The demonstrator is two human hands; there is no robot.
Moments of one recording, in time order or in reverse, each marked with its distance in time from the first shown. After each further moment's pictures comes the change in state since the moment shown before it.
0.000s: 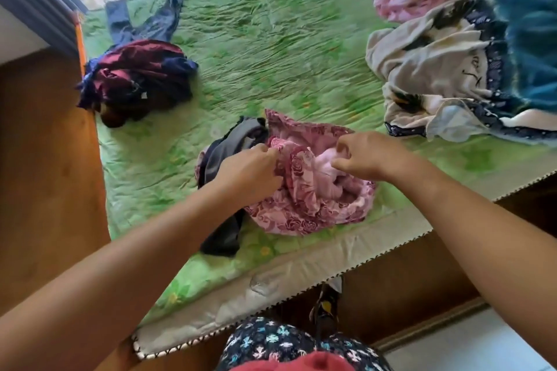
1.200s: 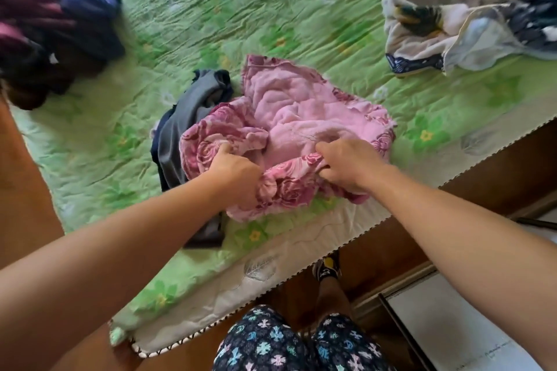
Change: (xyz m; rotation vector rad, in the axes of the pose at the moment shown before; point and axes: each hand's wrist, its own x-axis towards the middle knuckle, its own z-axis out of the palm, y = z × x) left_hand 0.126 -0.035 0.162 0.448 -0.493 0.269; right_hand 0.109 0.053 0.174 0.001 -0.052 -0.126
